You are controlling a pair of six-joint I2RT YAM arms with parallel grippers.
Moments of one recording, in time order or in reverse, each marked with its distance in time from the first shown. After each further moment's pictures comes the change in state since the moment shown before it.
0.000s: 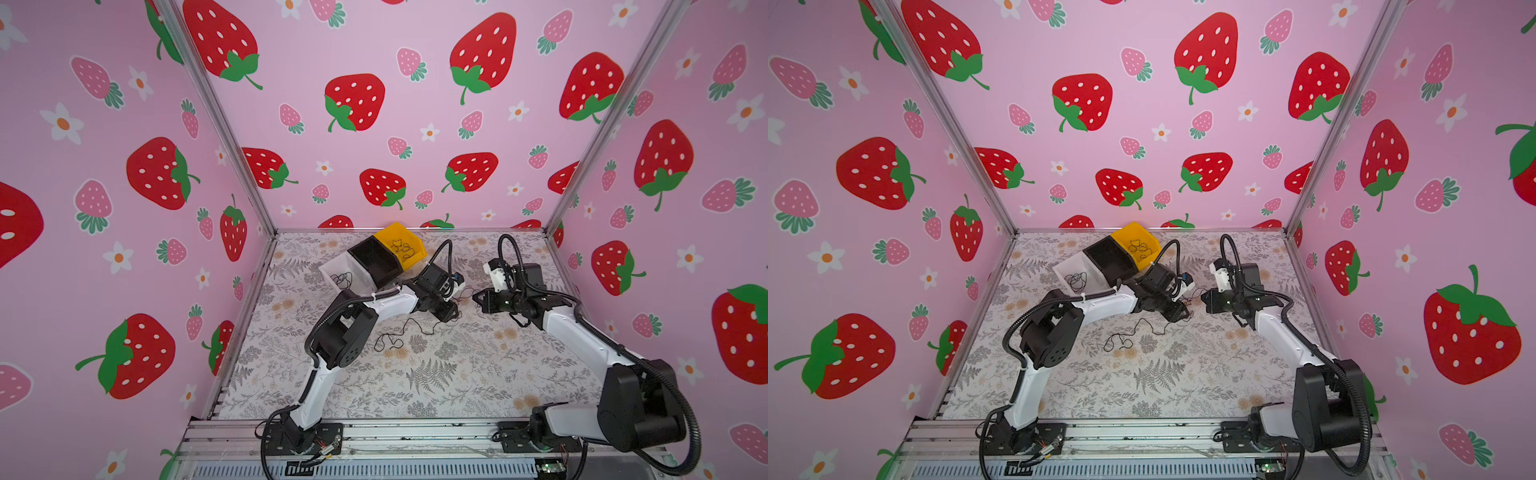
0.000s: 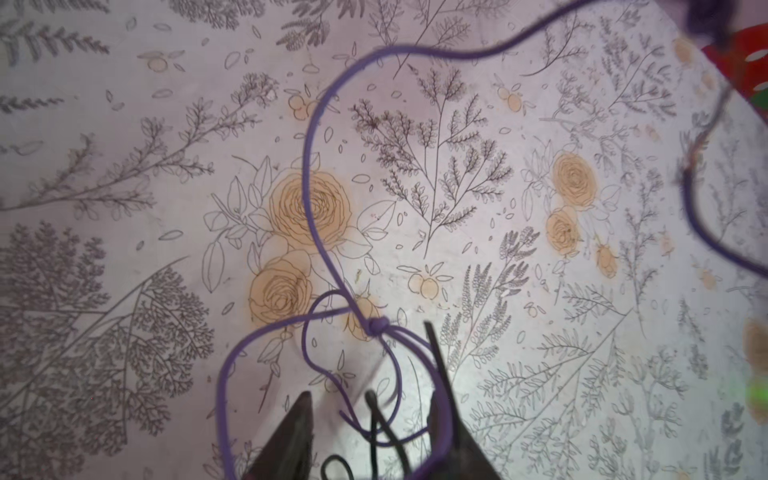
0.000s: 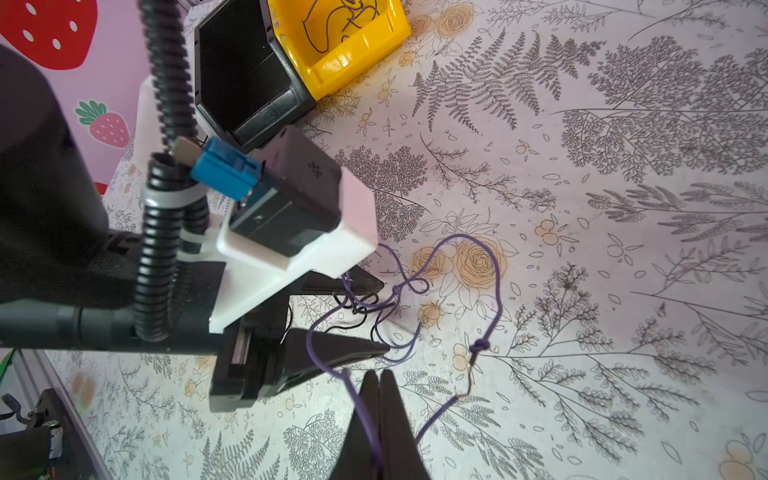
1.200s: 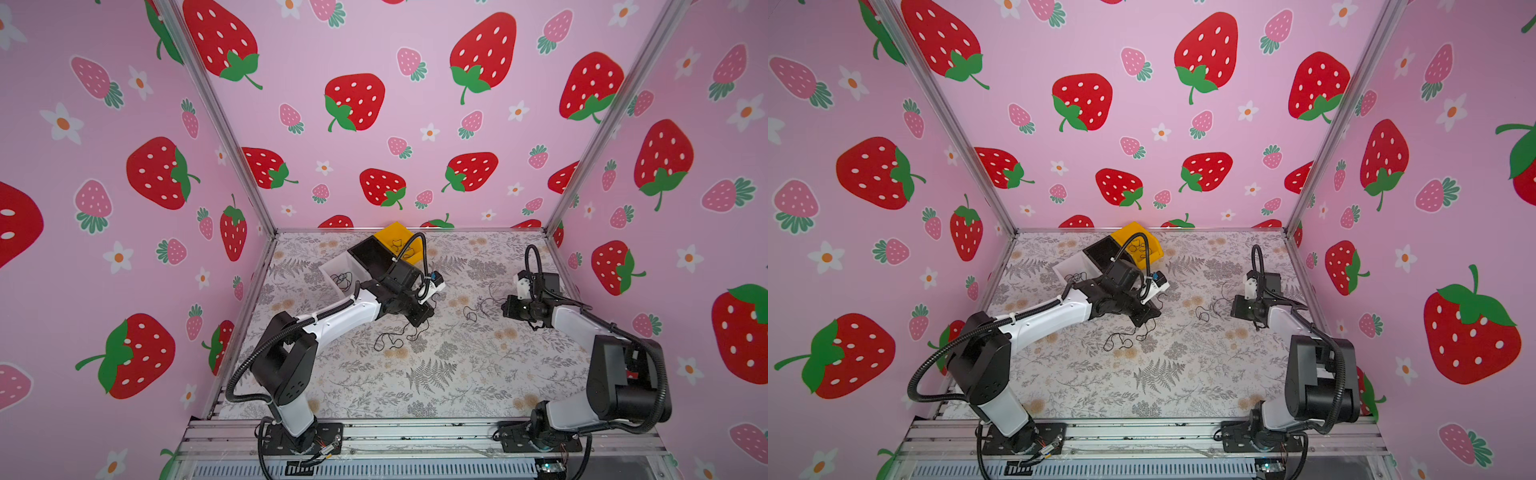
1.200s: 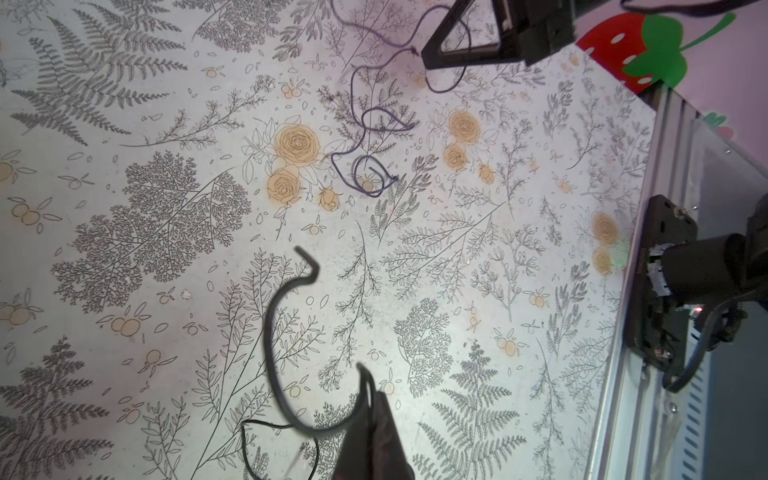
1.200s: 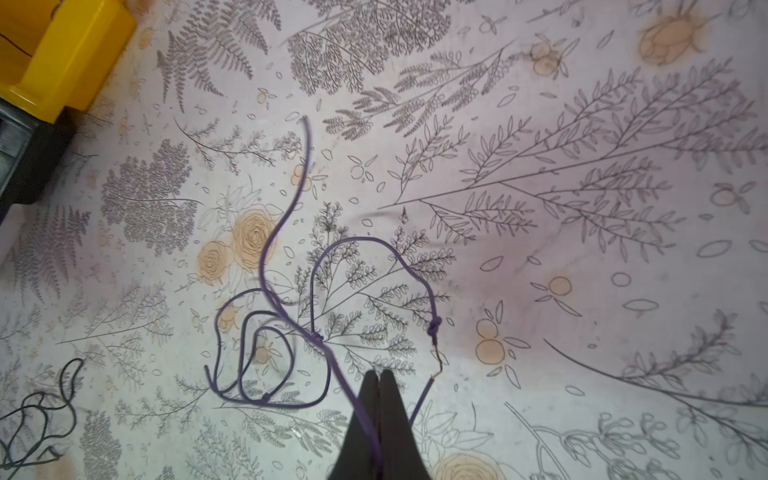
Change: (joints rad) left arm 0.056 -0.483 -0.328 -0.144 0.073 0.113; right arm -0.254 0.141 -0.077 0.040 0.151 0.021
